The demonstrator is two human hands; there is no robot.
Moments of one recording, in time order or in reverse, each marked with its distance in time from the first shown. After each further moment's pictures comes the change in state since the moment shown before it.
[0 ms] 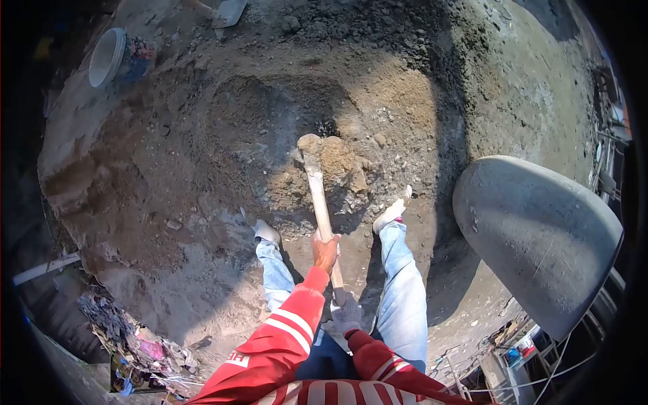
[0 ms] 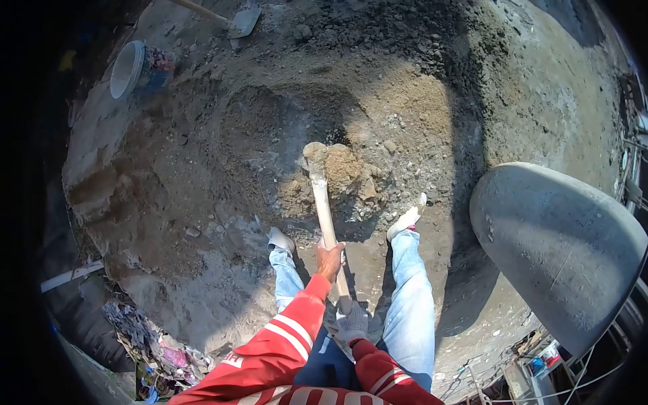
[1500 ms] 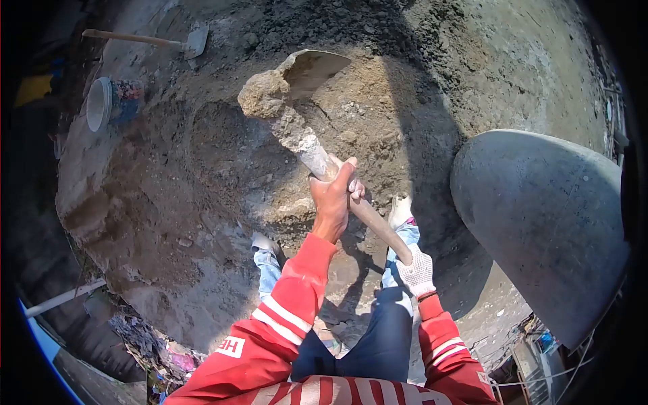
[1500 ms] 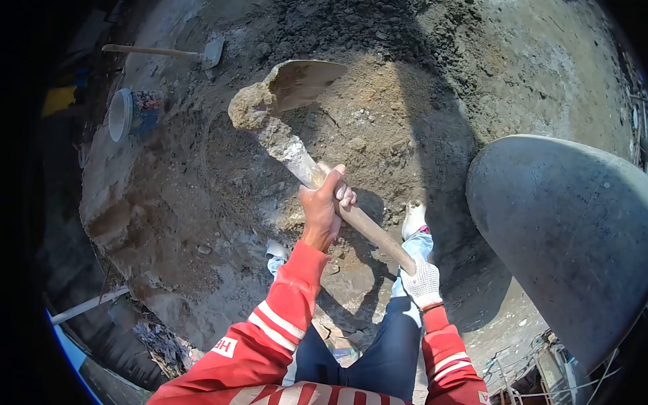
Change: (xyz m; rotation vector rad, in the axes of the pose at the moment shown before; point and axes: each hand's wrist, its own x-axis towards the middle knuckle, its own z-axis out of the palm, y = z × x) left_hand -0.071 0.199 0.157 -0.470 -0.369 0.284; right_hand 0.118 0.095 -0.223 -0.004 0.336 -0.491
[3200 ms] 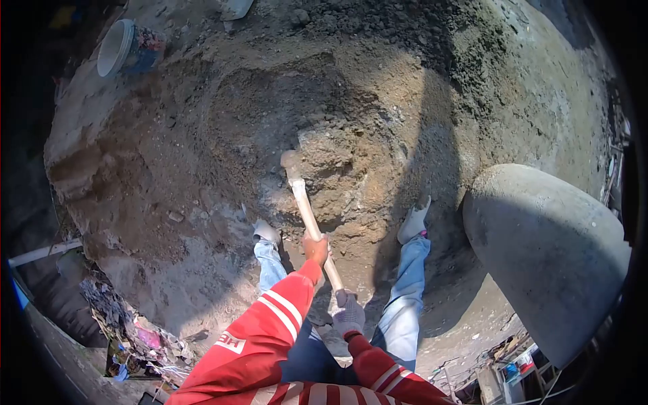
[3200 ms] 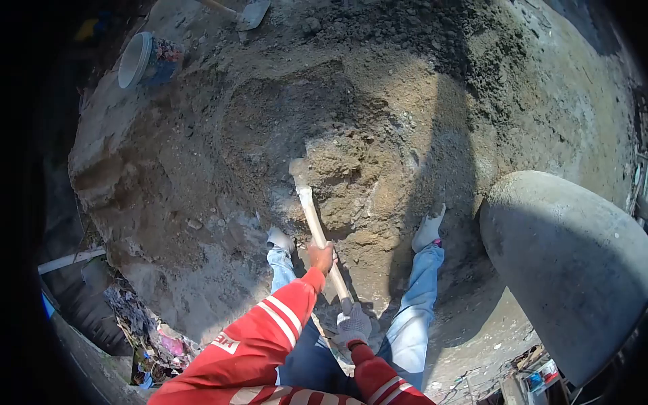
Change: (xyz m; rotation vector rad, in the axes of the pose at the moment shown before) left_hand -0.022 -0.160 -0.285 0.521 0.596 -0.224; right_hand -0.100 -0.142 0.170 -0.081 -0.460 0.594
